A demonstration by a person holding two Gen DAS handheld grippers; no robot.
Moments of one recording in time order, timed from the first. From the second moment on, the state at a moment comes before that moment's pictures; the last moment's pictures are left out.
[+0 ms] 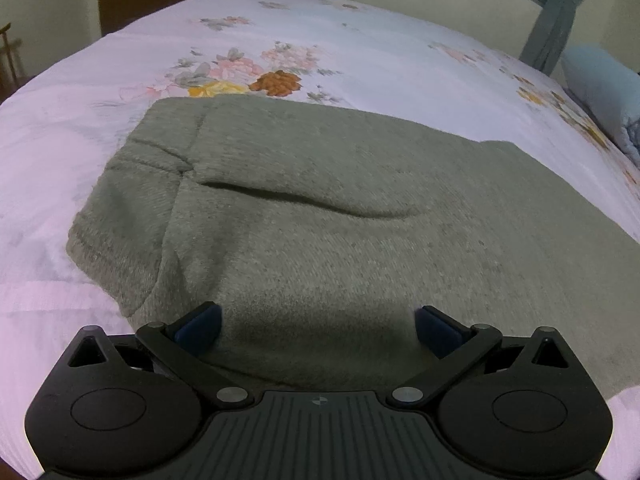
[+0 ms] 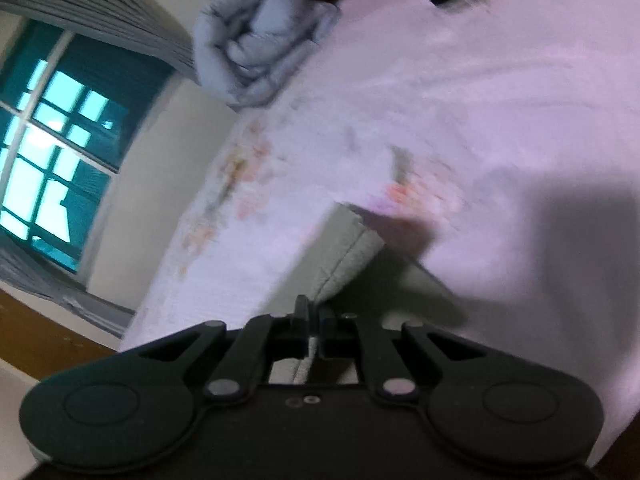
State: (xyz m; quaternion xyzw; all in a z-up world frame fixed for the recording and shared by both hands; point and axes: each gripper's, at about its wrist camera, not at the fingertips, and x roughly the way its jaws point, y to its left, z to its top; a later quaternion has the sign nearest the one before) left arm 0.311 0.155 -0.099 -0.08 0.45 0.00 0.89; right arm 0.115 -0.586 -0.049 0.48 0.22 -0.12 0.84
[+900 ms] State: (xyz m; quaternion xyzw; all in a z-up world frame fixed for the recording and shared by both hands) left arm 0.310 0.165 -0.096 -0.07 0.46 -0.05 0.88; right arm 0.074 -0.607 -0.101 0.58 0.19 -0.14 0.78
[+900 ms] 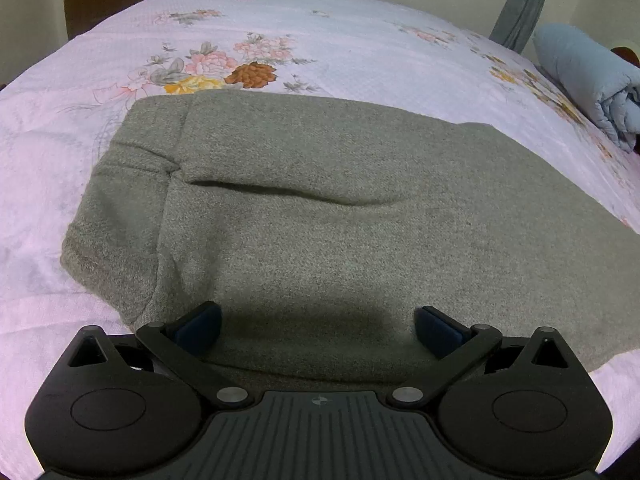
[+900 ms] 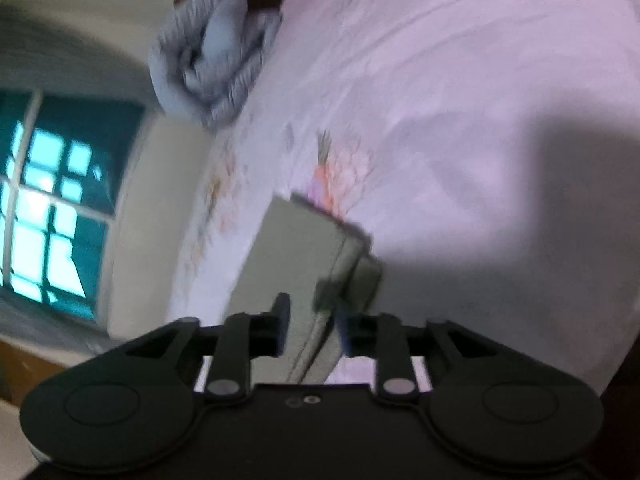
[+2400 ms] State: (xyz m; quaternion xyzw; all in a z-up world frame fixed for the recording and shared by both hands) left arm 0.288 0.147 -0.100 -0.01 0.39 0.10 0.91; right arm 0.126 -0.495 -0.092 0.59 0.26 0.00 0.76
